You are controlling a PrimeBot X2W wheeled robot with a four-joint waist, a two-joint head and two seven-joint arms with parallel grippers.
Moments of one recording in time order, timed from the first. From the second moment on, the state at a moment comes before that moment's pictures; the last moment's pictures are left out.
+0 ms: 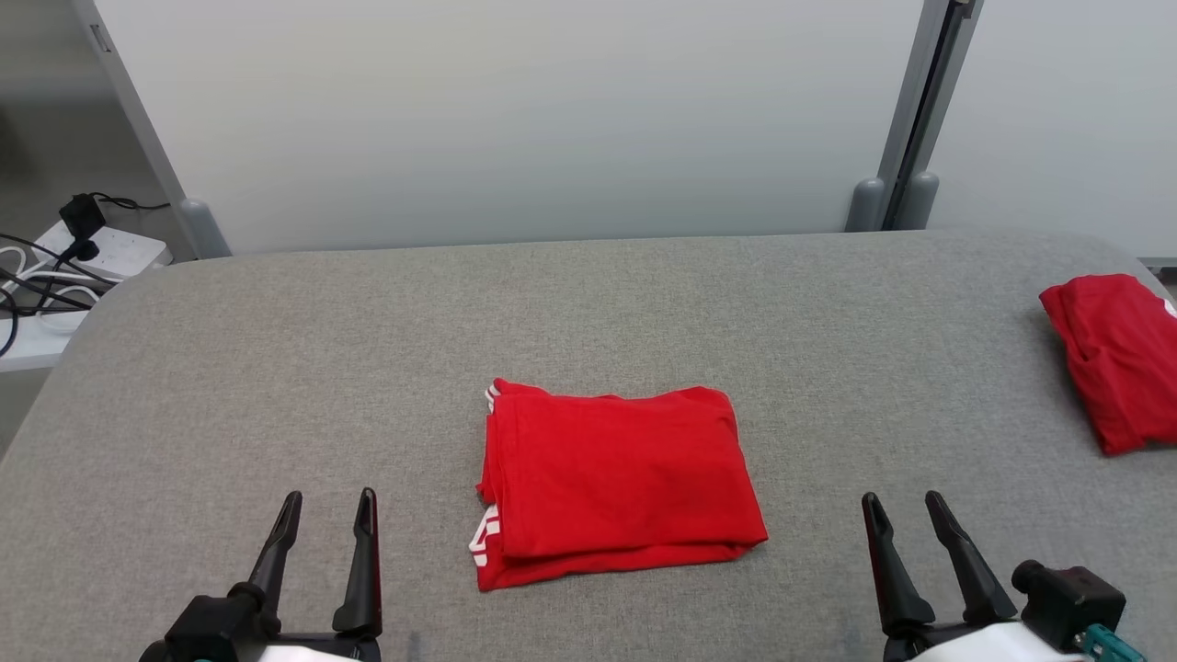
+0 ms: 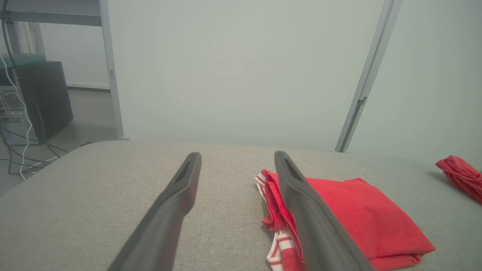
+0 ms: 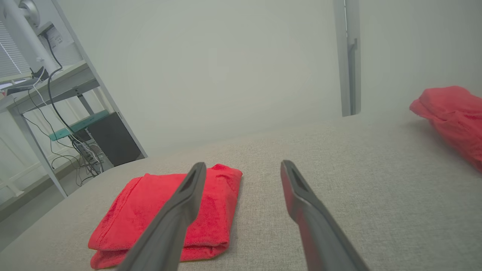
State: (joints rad) left arm 0.10 0.05 -0.05 0.11 -0.24 -0.02 -0.25; right arm 0.05 -0.05 0.14 0.19 0.36 0.13 -0.25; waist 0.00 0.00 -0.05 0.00
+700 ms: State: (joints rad) left arm 0.09 0.05 -0.11 0.11 -0.25 -0.02 -0.25; right arm -0.37 -0.18 0.44 0.67 1.10 0.13 -0.13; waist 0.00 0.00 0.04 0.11
